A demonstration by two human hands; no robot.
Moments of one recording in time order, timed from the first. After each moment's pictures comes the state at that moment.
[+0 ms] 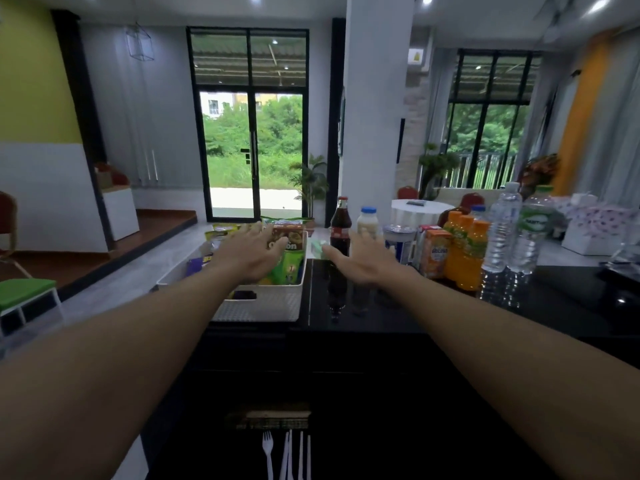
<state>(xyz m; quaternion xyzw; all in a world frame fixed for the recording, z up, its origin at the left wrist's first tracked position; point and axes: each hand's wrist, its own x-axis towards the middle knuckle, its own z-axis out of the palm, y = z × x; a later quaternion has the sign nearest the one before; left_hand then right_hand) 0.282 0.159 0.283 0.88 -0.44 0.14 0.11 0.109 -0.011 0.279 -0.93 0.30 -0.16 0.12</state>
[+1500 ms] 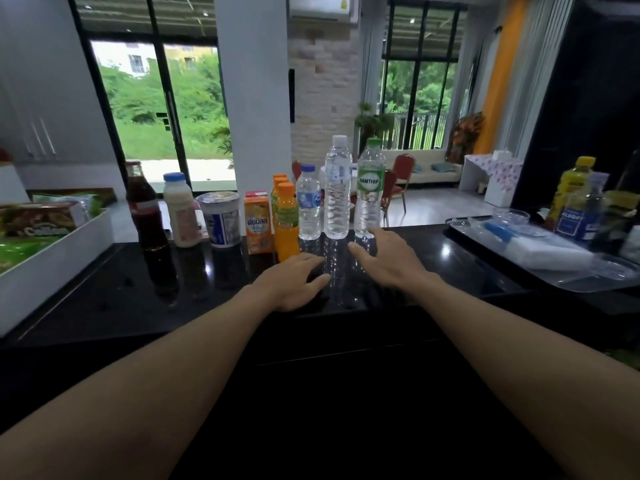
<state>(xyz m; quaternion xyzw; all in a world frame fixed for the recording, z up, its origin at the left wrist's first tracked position) -0.008 -0.189 0.189 0.75 -0.64 -0.01 0.15 -0.184 -0.334 0.203 -0.88 0.38 -0.26 0.14</state>
